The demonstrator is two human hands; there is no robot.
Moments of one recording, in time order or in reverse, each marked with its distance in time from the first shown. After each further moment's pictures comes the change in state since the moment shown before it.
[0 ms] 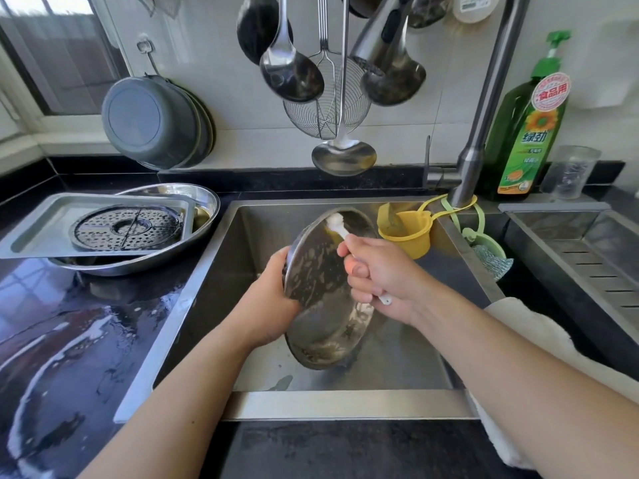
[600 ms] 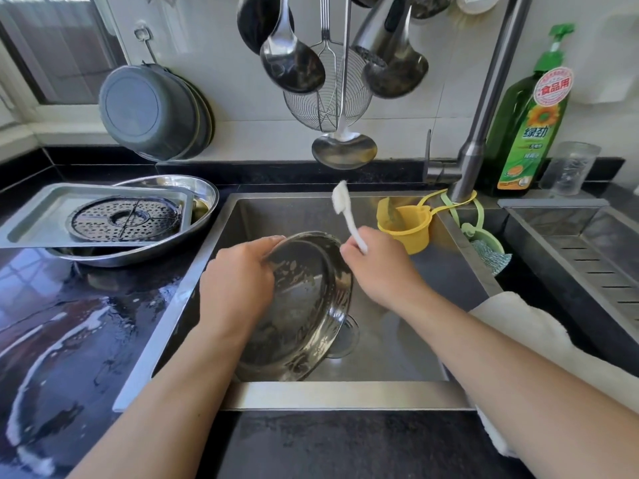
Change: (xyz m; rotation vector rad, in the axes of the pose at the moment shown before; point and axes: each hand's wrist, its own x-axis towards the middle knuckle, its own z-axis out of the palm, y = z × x) left_hand -0.007 0.007 -0.012 0.456 0.531 0.166; right_hand 0.008 0.008 -0.001 -1.031 0.381 -0.255
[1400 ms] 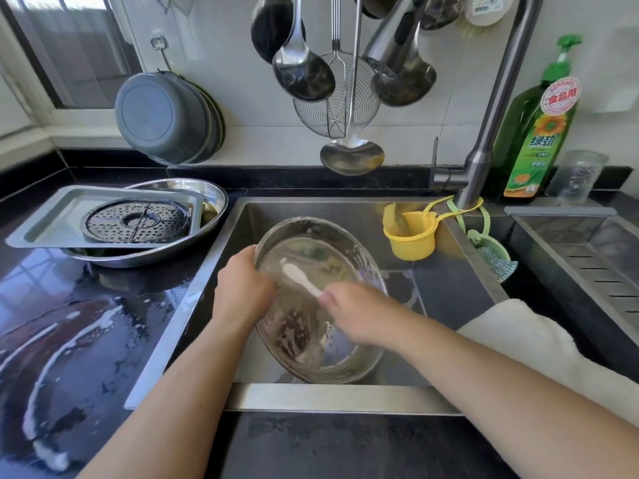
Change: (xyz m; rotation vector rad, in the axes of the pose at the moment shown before) left_hand 0.002 0.003 -0.010 -0.332 -0.216 -0.471; right_hand -0.024 -0.012 0.026 -0.335 -0.480 -0.139
